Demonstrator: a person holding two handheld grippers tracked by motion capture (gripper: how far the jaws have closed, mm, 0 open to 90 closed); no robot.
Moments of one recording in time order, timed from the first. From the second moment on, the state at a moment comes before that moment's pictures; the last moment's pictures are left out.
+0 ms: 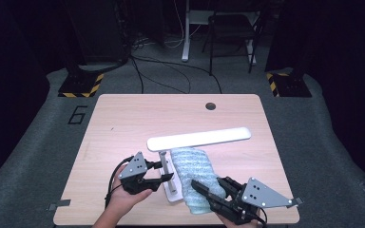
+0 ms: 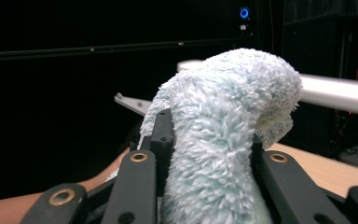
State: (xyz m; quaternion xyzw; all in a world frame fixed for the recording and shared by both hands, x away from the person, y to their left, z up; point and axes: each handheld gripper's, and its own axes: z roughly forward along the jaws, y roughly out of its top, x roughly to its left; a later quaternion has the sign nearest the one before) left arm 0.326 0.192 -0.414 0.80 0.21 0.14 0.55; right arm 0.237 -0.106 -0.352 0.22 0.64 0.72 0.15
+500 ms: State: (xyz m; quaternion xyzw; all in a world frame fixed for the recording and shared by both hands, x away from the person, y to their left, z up) left arm 0.326 0.194 -0.414 0.80 0.20 0.14 0.54; right arm 0.266 -0.095 -0.292 0.21 0.64 0.72 0.17
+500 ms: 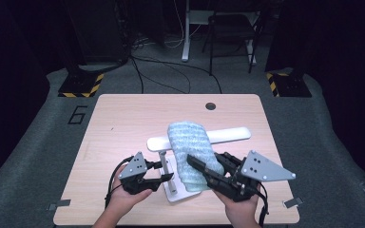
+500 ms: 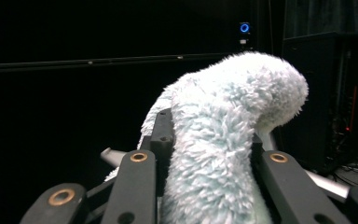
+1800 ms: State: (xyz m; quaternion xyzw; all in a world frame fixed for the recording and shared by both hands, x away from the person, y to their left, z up) left arm 0.325 0.192 -0.414 0.80 0.21 0.14 0.55; right arm 0.294 -0.012 -0.269 0.19 0.71 0.64 0.25
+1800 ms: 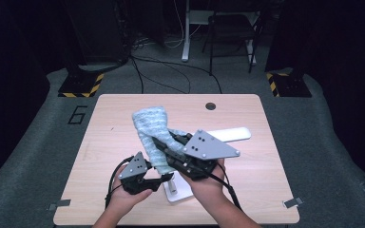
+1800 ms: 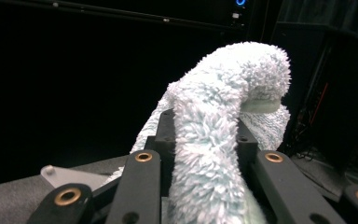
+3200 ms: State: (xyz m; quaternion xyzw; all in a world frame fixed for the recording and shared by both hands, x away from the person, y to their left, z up) left arm 0.325 0.191 -0.415 0.80 0.20 0.14 0.55; right arm 0.329 -0.162 -0.304 0.35 0.67 0.60 0.26
